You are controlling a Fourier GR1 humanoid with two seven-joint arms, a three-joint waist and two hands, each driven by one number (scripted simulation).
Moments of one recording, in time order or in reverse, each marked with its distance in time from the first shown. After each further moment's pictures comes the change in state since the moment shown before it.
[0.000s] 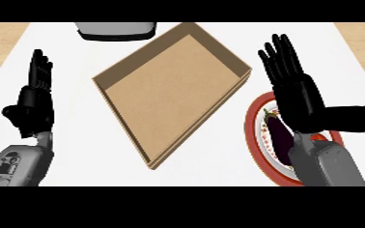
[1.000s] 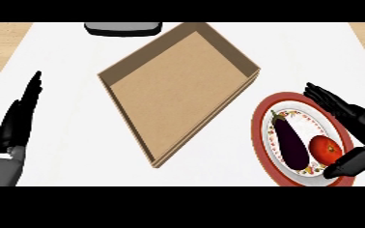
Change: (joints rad) left arm 0.078 0.171 -0.047 0.110 -0.084 -0.141 0.192; right arm 0.111 -0.487 -0.002 0.454 0.264 0.677 -0.616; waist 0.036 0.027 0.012
